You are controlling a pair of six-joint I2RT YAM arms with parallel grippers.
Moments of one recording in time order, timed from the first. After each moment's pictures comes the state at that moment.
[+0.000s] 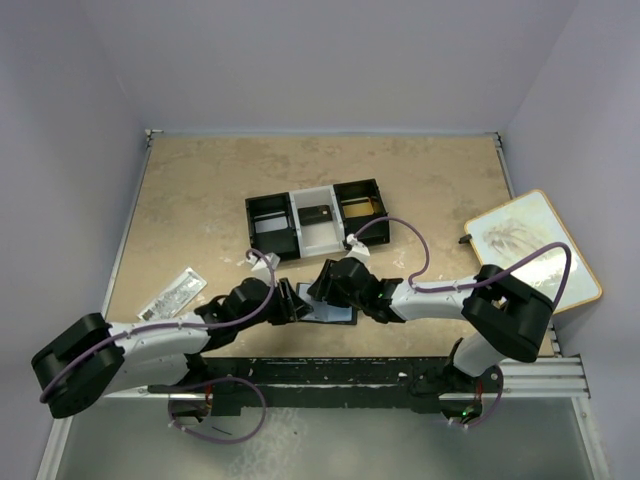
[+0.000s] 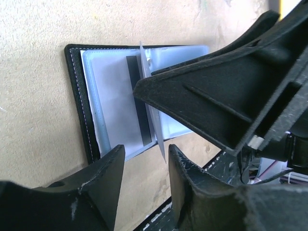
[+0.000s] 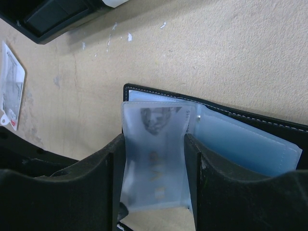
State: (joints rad) left arm -0.91 1.05 0.21 0.32 -0.02 -0.99; right arm 1.01 1.54 0.63 0.18 0.23 1.08
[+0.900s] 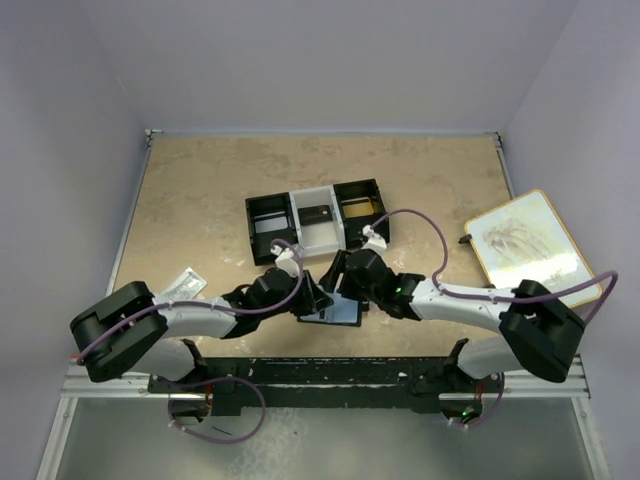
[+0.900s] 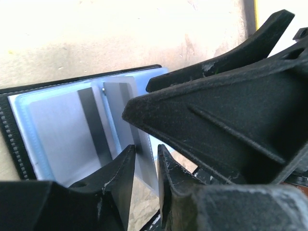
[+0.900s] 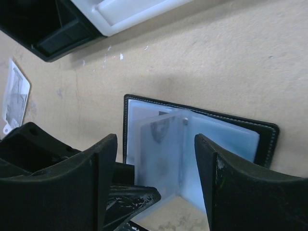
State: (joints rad) left arm -0.95 1.35 0.36 0.50 0.01 -0.99; right arm 0.95 1.38 0.62 0.04 0.25 1.03
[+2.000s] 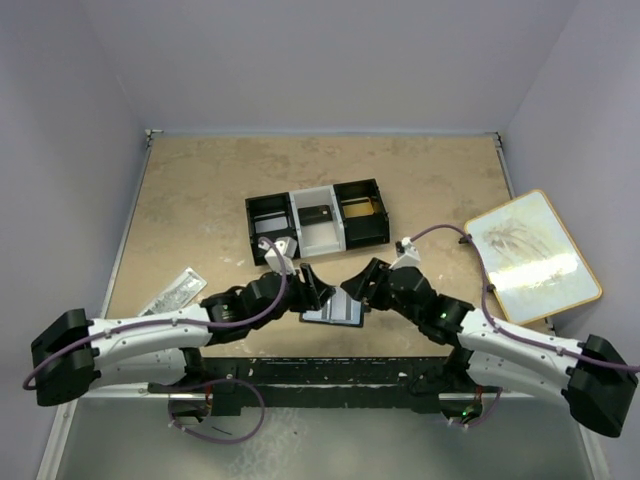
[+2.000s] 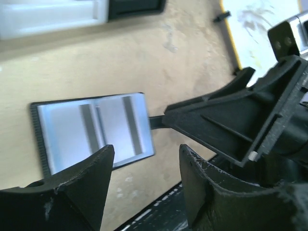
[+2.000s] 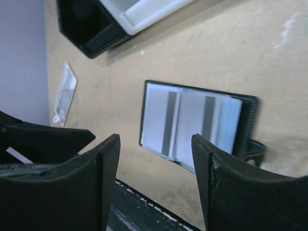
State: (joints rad) left arm -1.12 1.09 0.51 0.16 -0.30 -0.94; right arm 0.91 0.88 0.38 -0.04 0.26 1.07
